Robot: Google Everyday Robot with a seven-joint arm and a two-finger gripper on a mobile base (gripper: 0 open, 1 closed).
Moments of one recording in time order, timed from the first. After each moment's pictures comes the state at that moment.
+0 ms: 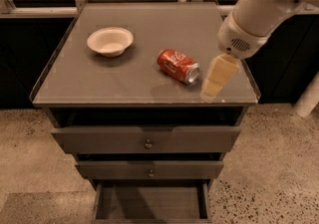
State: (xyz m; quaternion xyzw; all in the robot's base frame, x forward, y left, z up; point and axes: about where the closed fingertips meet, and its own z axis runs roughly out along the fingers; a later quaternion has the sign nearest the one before) arm 0.532 -0.150 0.910 -0.55 0.82 0.02 0.19
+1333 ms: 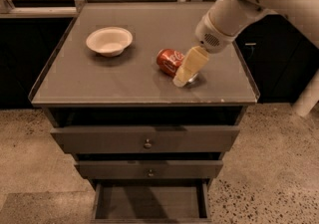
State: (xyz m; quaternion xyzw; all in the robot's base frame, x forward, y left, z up) arm 0.600 -0.106 0.886 -0.50 0.83 0.08 0.24
